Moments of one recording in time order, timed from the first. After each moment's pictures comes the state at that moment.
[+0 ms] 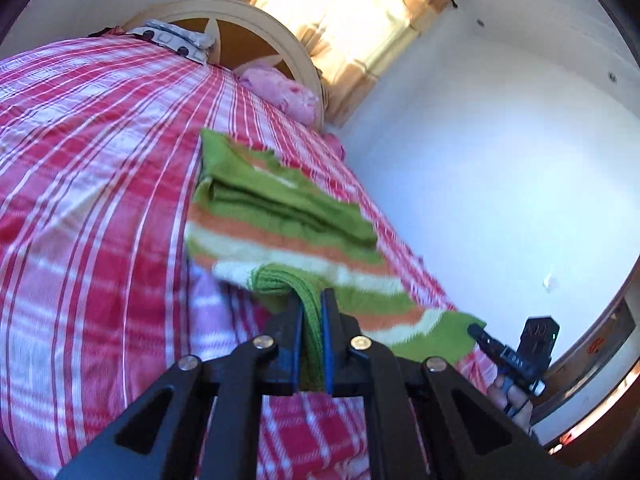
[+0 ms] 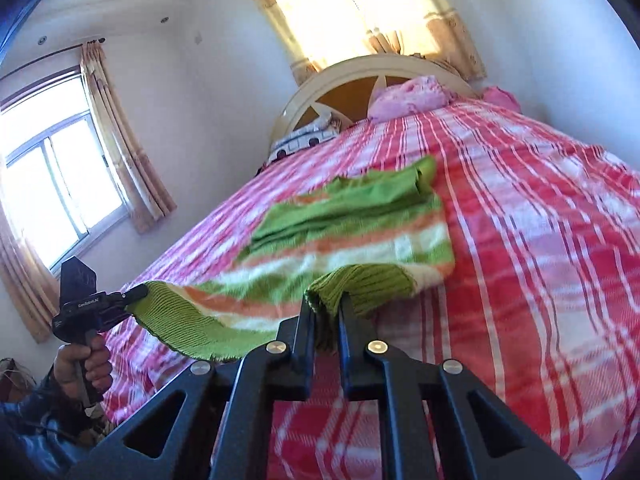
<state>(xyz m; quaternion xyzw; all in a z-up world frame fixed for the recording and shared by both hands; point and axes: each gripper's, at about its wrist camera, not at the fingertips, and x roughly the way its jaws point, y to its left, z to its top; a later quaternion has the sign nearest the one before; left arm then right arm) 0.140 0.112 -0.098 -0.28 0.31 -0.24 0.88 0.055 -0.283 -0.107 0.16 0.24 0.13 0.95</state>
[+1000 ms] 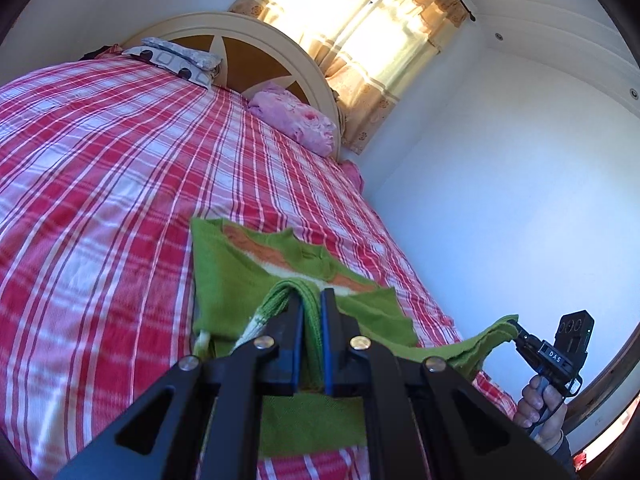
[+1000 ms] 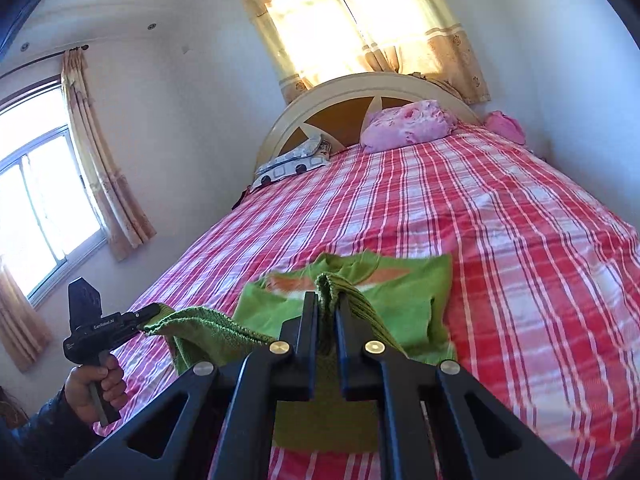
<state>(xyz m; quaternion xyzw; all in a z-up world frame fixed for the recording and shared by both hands) 0.328 0.120 -0.062 -0.27 0.29 -0.21 0.89 0.250 -0.305 -0.013 0.15 0.23 0.10 0.96</state>
